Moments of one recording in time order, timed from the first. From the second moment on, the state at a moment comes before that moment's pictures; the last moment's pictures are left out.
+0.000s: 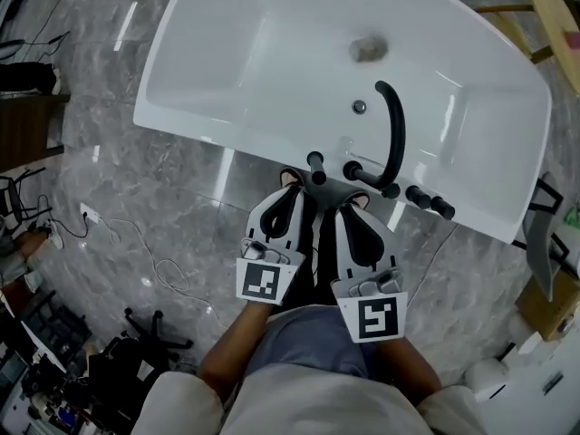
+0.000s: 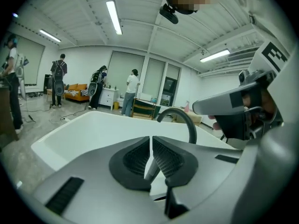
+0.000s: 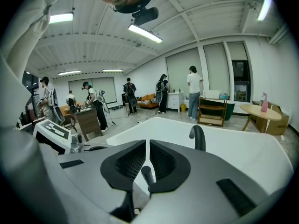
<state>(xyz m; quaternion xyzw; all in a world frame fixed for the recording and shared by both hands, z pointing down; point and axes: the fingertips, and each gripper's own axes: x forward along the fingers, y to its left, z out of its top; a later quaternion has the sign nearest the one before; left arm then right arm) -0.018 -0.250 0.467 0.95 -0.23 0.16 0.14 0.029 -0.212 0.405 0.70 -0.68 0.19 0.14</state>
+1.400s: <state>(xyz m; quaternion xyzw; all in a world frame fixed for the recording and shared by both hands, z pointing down) 0.004 -0.217 0.647 0.92 -0.34 0.16 0.12 0.023 -0.187 0.527 0.64 -0.75 0.15 0.12</state>
